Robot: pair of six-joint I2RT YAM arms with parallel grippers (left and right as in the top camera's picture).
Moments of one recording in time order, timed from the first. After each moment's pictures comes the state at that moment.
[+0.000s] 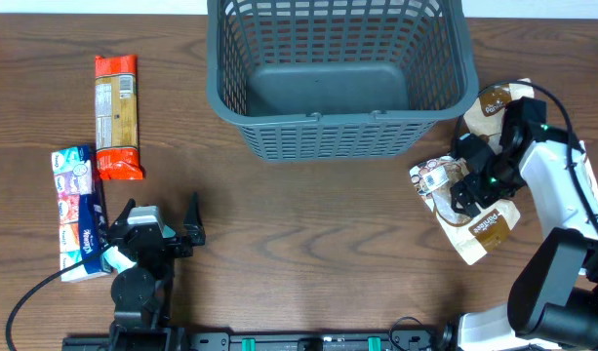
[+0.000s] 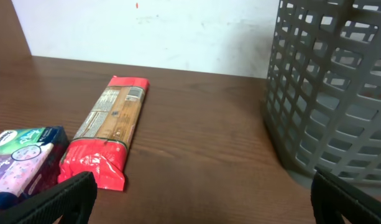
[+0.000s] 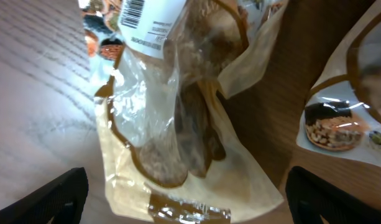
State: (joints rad) left arm -0.07 0.06 0.02 -0.11 -0.11 -0.09; right arm -0.24 1.67 1.15 -0.99 0.01 -0.81
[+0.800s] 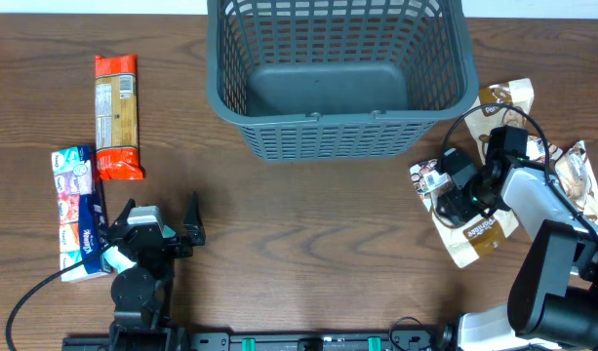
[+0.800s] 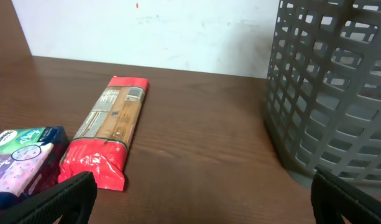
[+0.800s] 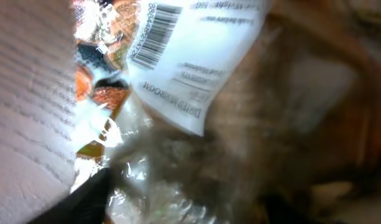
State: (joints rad) left arm -0.07 0.06 0.02 -0.11 -0.11 -0.09; right arm -0.24 1.67 0.88 -0.63 -0.11 -0.79
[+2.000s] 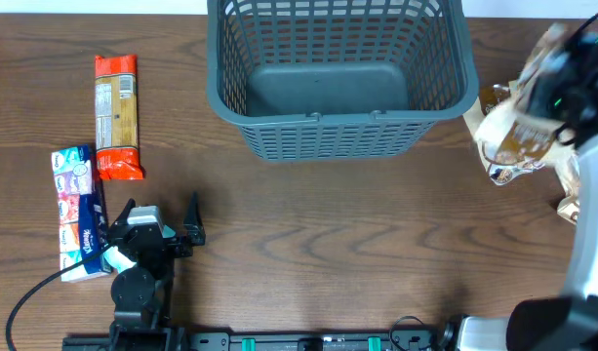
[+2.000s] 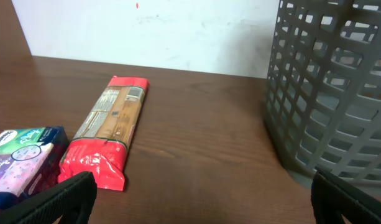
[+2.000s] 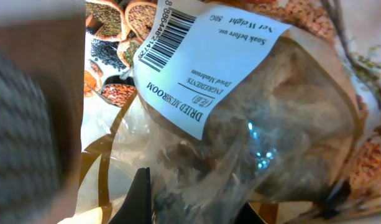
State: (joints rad) left arm -0.07 0.06 0.02 -0.11 -0.12 -0.09; right arm -0.31 1.55 1.63 -0.88 0.06 -0.06
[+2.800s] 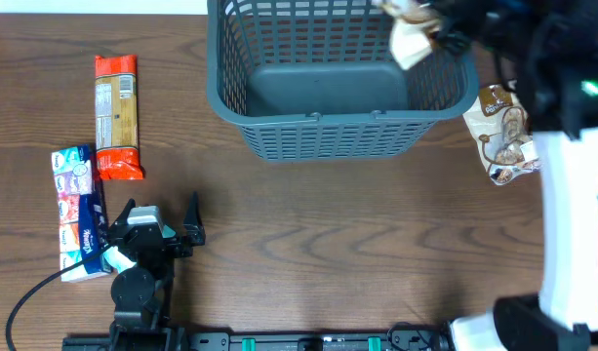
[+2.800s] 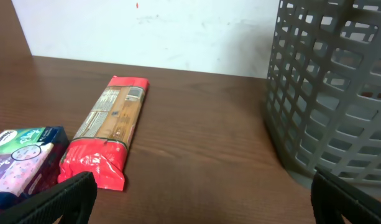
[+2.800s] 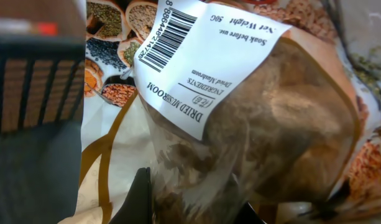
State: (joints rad) left arm -0.07 0.06 0.02 -0.11 -0.12 -0.09; right arm 0.15 1.66 2.09 -0.80 -0.48 -0.91
